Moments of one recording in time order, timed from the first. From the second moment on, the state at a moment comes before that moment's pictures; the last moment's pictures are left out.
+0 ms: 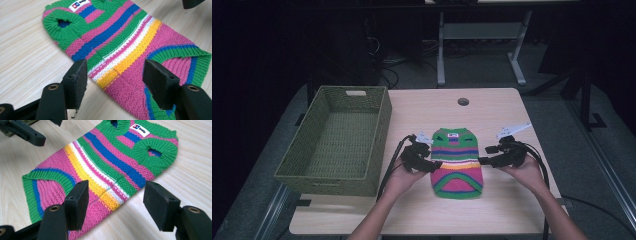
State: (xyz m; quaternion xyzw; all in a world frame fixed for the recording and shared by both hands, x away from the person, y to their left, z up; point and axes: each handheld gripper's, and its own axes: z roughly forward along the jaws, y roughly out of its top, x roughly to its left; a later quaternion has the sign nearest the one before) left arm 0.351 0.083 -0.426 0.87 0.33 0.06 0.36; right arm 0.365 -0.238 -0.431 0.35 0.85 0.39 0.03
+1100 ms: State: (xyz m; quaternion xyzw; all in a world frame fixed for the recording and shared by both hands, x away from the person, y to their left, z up) left arm 0.317 0.113 -0.436 0.87 0.34 0.07 0.36; right arm 0.328 -0.273 -0.438 0.37 0.85 0.39 0.03
